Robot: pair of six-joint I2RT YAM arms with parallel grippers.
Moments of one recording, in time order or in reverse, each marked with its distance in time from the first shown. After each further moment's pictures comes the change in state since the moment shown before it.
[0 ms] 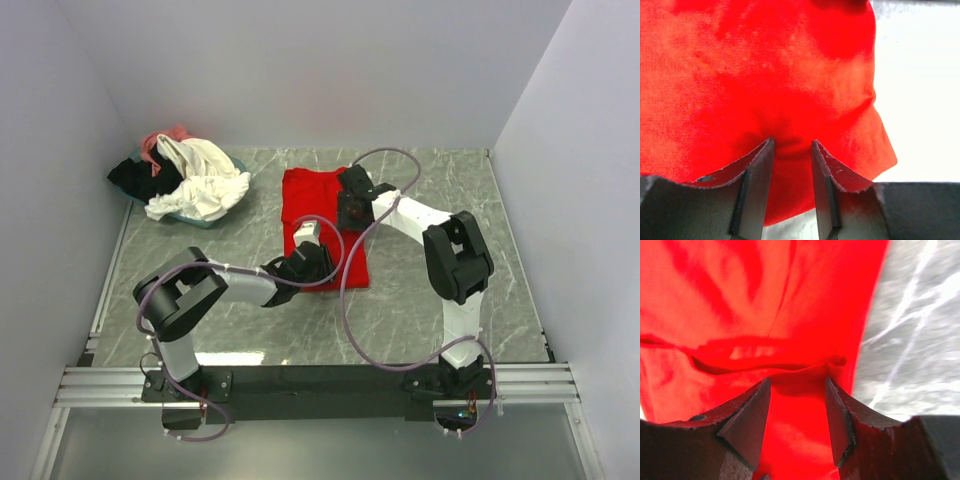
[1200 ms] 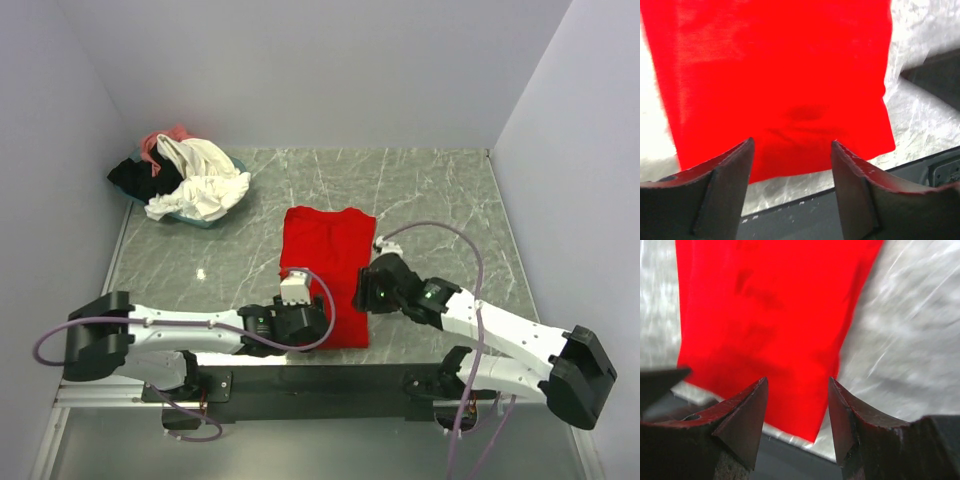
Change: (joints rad) left arm -0.468 -0.449 -0.076 -0.705 -0.340 -0.377; right arm 0.298 -0.954 -0.846 0.056 -0.008 0.242
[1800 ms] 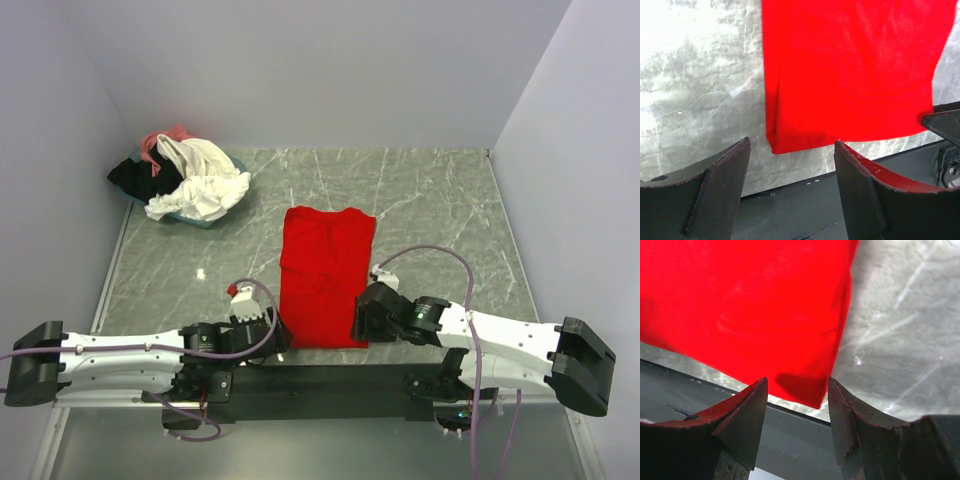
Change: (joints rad) left arm 0.003 -0.487 -0.364 -0.089 0.032 -0.183; right arm 0.230 -0.006 -0.114 -0.048 0.017 0.270
